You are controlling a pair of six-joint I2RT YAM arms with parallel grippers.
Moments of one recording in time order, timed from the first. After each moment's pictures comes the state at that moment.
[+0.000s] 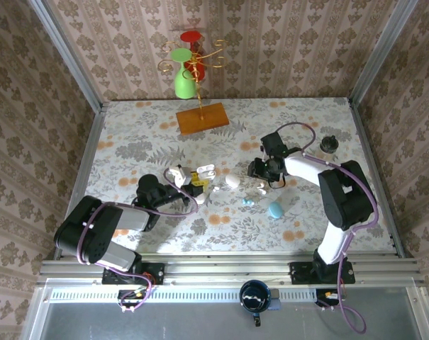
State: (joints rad) left arm -0.48 1.47 0.27 1.16 0.74 -0.01; right arm 0.34 1.78 1.07 -0.40 -0.19 0.57
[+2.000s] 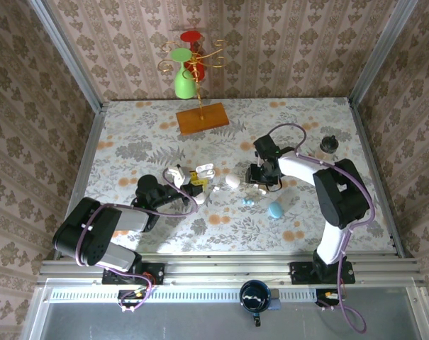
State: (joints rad) left arm -0.48 1.45 0.27 1.16 0.73 -0.01; right arm 0.40 1.82 1.11 -0.53 -0.15 0.51
